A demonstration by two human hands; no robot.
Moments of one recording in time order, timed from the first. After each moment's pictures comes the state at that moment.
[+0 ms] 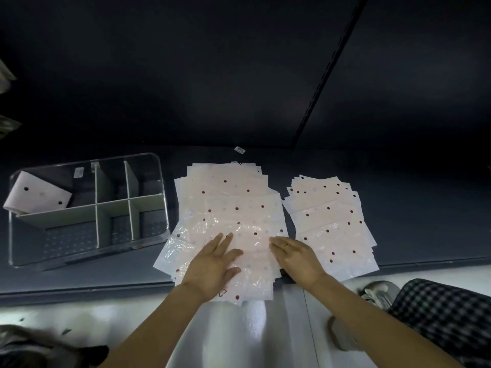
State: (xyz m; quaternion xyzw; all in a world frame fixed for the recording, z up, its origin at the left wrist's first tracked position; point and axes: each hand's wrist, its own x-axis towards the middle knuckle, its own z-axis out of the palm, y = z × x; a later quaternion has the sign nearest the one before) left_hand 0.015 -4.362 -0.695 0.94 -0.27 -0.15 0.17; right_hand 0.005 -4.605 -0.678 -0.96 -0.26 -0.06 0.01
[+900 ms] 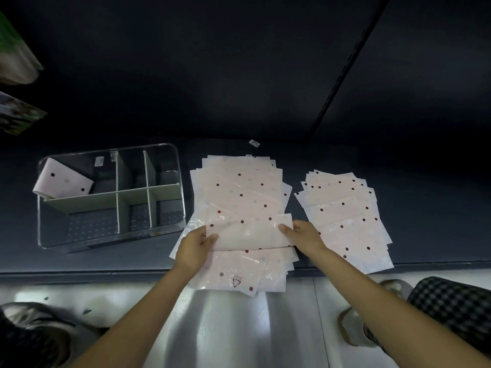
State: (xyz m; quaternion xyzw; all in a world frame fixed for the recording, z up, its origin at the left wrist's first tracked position) left_hand 0.027 -4.321 -0.677 0.84 0.11 -0.17 0.51; right_hand 0.036 -4.582 -0.665 -0.85 0.22 0.17 0.45
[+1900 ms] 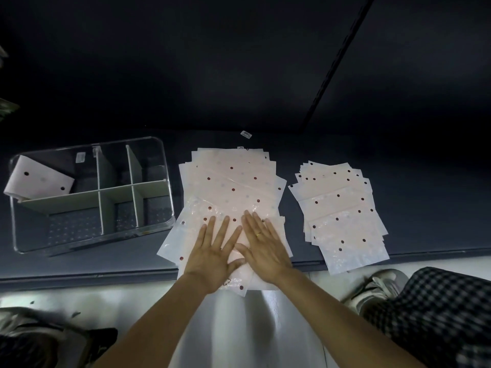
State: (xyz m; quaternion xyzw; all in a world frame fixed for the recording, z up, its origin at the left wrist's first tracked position) left_hand 0.009 -4.358 -0.708 0.95 -0.25 -0.16 -0.02; right_hand 0.007 -4.527 -0.708 -0.98 -0.15 0.13 0.10
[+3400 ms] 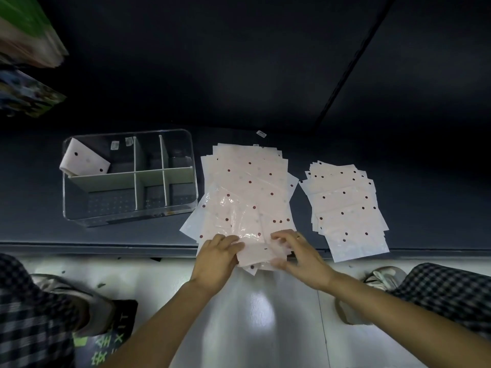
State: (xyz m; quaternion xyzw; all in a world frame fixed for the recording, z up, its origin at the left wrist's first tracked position) left_hand -0.044 -4.332 -0.679 0.95 -0.21 -0.04 0.21; right_hand -0.055 -4.561 -0.635 -0.91 -0.07 0.20 0.36
